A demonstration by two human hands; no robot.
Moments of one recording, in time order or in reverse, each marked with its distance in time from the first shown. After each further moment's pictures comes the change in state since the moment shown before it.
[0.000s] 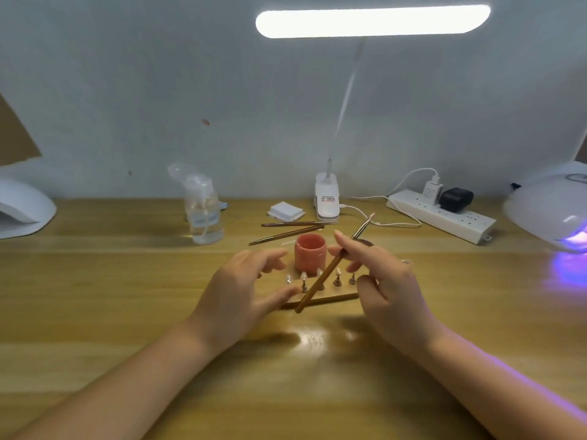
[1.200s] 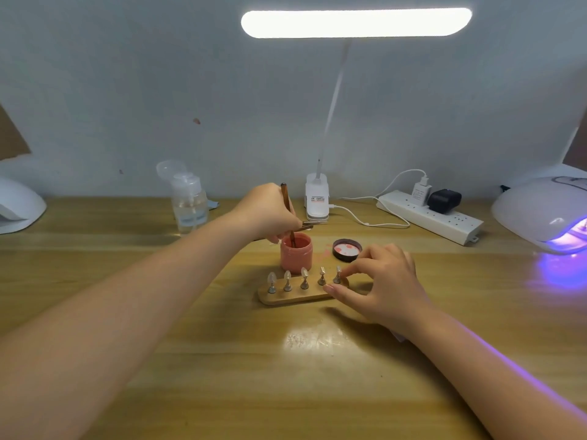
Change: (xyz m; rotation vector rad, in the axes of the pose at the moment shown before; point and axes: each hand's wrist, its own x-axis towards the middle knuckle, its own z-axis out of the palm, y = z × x) left_hand 0.133 0.024 0.009 0.017 -0.335 -0.543; right_hand 0.003 0.042 -0.019 -0.499 -0.215 0.192
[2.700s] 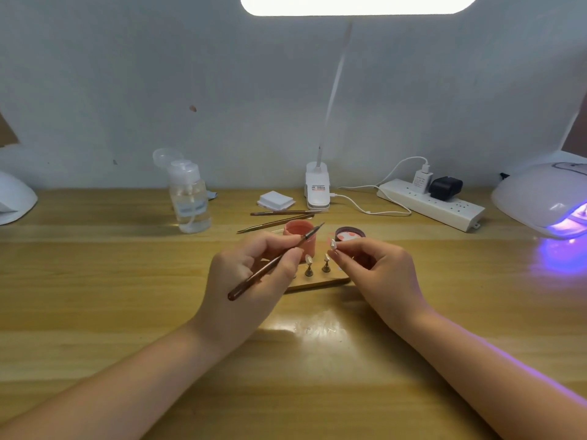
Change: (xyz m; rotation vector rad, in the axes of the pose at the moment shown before) left_hand -0.122 -0.044 0.042 -0.639 0.334 0.540; right_hand -0.008 -0.030 0.005 0.580 0.228 0.082
